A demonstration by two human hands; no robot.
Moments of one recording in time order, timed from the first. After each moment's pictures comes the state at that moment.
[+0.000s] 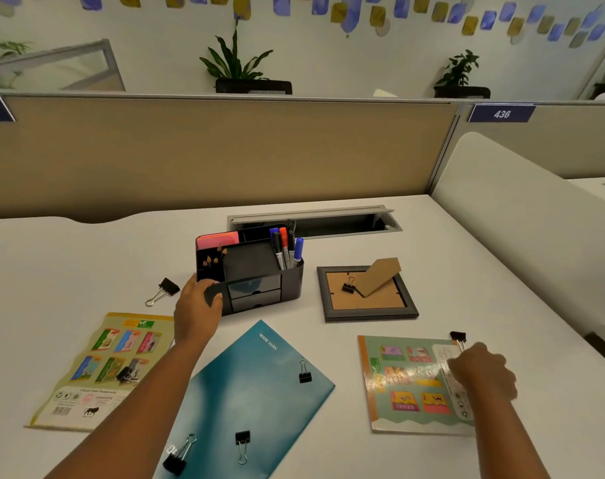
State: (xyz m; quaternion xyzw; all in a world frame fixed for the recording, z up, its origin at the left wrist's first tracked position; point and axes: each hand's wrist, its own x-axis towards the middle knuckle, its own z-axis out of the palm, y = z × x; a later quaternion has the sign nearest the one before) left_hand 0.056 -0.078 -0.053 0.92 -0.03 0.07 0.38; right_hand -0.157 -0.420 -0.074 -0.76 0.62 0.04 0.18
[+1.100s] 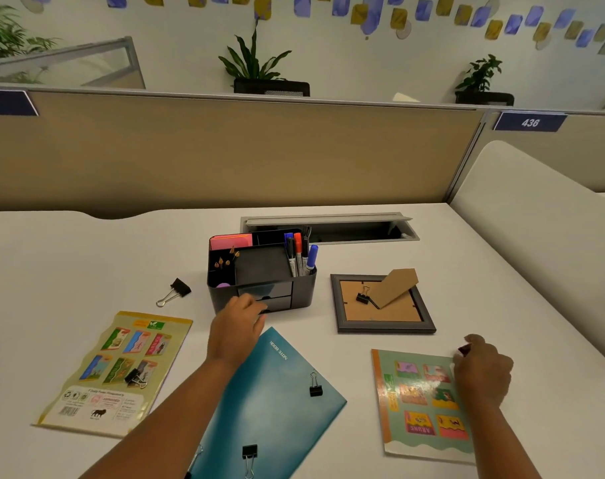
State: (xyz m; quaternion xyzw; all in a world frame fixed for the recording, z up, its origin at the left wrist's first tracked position) left_hand 0.050 -0.096 -0.088 0.91 -0.29 0.22 0.21; right_hand -0.131 -0.427 -0.103 -0.84 0.49 -0.17 0.15
